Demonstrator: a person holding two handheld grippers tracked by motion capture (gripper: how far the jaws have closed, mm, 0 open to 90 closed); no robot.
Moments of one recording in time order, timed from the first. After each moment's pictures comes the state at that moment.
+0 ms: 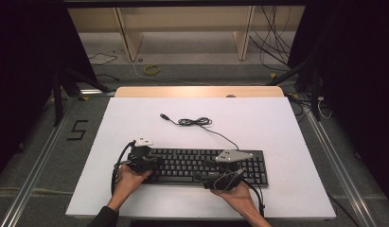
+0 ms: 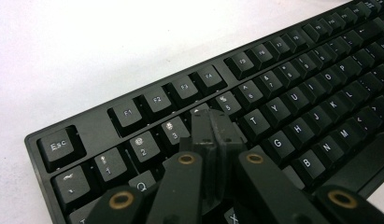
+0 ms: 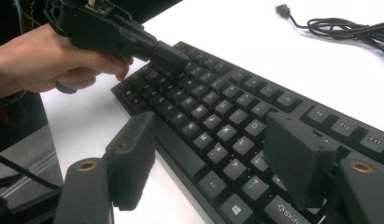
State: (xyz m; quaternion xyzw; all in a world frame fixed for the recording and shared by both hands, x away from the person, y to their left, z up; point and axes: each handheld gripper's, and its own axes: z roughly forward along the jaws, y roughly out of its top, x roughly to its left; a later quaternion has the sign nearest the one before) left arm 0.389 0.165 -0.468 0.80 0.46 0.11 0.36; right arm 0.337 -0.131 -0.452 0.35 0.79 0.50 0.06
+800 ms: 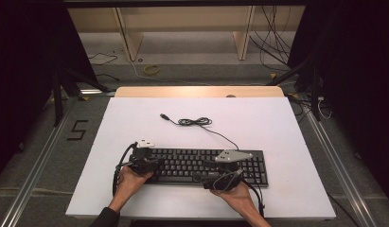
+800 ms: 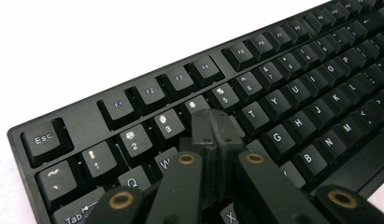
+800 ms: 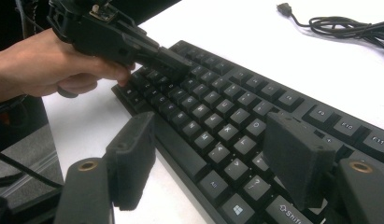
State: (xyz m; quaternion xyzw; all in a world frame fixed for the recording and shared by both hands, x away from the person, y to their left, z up) left arm 0.387 0.162 -0.472 0.80 0.47 0.11 0.36; right arm 0.337 -0.130 -0.453 0.35 0.79 0.50 0.06
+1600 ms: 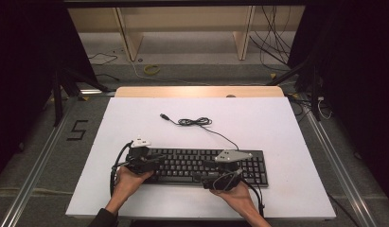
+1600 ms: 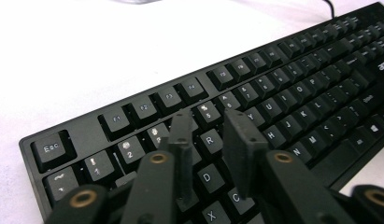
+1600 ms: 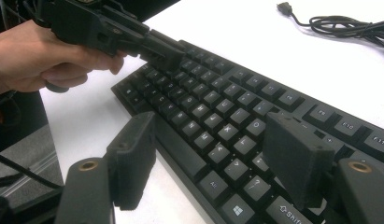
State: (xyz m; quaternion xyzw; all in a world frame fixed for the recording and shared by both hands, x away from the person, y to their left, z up) left arm 0.379 0.167 -0.458 0.78 0.46 0.11 0.40; right arm 0.338 -0.130 -0.453 0.35 0.79 0.50 0.06
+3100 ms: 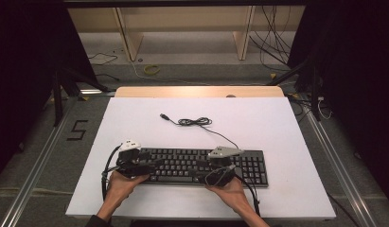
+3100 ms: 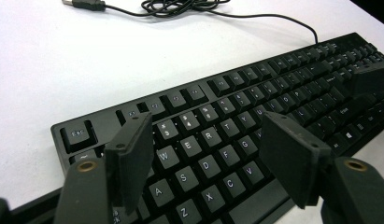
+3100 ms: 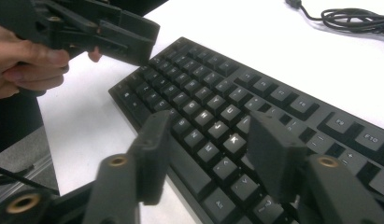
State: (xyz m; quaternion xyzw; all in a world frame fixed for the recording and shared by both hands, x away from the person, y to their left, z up) left arm 0.361 0.186 -0.449 0.76 0.47 0.12 0.44; right arm 0.350 -0.113 -0.454 0.36 0.80 0.48 0.04
